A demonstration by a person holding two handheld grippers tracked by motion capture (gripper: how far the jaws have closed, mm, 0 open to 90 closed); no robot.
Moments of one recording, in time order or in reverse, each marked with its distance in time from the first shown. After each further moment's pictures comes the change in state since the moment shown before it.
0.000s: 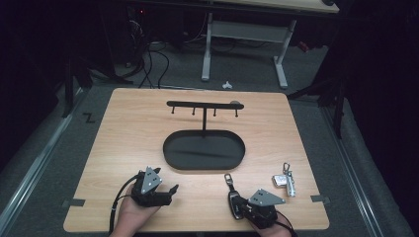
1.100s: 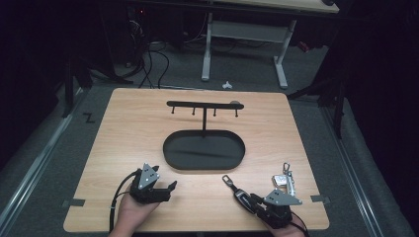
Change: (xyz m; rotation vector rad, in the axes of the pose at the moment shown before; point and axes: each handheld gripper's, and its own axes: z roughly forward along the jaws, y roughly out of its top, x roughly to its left) left arm 0.009 0.000 0.000 -0.010 0.000 -0.060; right arm -0.029 -0.011 -0.025 -0.007 -0.086 0.054
